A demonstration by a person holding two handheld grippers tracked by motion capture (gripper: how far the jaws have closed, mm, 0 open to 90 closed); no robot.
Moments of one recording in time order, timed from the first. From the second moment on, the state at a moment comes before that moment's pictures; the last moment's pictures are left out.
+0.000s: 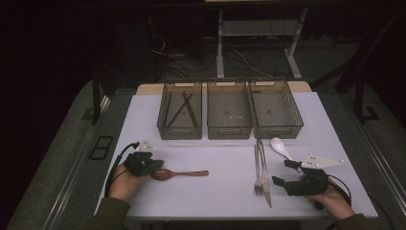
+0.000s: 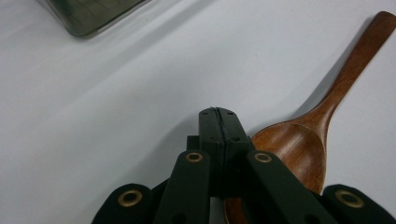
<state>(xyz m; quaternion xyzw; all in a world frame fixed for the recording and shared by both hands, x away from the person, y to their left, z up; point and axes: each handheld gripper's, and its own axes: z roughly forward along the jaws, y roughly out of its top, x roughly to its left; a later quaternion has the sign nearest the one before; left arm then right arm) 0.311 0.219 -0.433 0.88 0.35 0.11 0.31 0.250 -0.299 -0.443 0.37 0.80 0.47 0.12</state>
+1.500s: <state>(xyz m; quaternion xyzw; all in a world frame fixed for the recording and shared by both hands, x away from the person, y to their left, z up) 0.289 0.219 -0.435 0.90 0.30 0.05 0.32 0.250 -0.299 -0.444 0.37 0.80 0.46 0.12</state>
